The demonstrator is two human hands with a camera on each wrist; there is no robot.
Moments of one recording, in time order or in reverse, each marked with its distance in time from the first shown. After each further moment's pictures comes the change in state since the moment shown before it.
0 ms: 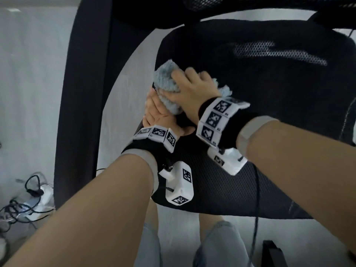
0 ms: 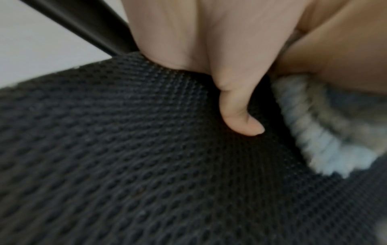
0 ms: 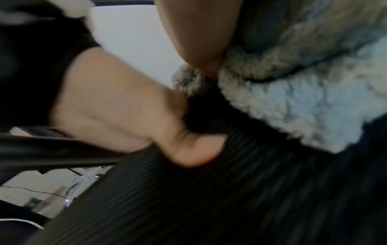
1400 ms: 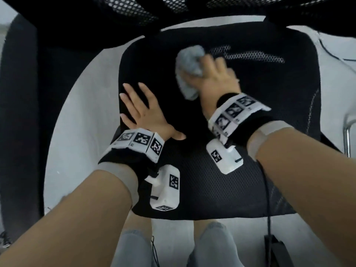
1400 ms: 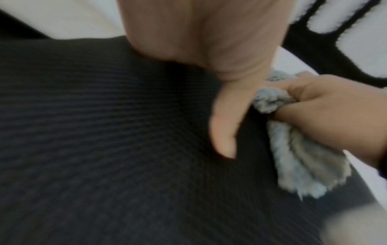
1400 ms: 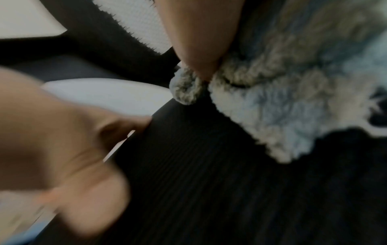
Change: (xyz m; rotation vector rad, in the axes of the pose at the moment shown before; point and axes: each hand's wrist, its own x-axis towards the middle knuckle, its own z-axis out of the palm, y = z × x) left_hand -0.009 0.068 -0.009 0.217 -0.115 -0.015; right_hand -0.041 0.103 0.006 0.202 -0.126 0.277
